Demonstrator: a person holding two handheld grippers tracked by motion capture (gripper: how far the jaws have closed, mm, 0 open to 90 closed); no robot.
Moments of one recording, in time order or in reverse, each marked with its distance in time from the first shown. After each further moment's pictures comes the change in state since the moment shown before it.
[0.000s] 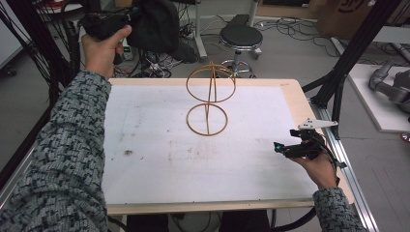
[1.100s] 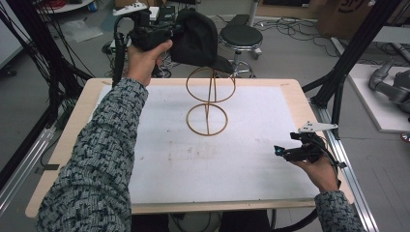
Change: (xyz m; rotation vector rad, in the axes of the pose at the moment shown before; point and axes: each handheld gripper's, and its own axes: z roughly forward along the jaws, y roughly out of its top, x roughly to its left) left arm -0.030 -0.053 0.066 0.150 -0.121 -0.057; right arm 0.004 -0.006 -0.002 0.015 0.010 -0.009
